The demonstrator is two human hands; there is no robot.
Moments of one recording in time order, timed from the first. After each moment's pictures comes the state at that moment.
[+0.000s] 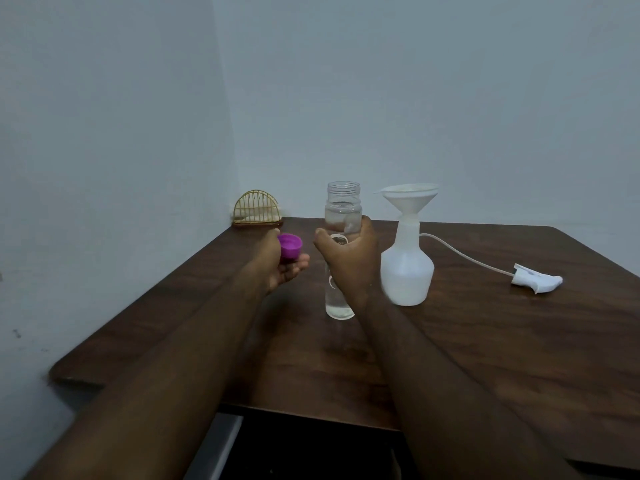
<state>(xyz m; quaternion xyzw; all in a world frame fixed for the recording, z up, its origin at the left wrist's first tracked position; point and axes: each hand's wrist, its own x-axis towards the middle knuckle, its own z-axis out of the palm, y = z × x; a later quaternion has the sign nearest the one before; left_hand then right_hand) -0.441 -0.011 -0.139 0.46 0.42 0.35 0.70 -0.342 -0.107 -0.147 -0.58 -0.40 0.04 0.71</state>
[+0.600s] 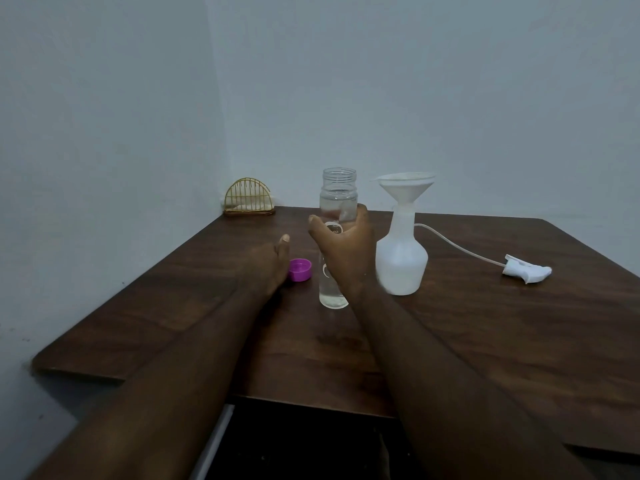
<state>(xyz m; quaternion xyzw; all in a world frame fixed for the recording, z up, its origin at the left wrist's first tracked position) -0.436 0.005 -0.189 0.79 0.52 0.28 0.17 -0.343 -0.111 -0.146 -0.59 -0.40 0.04 0.70</state>
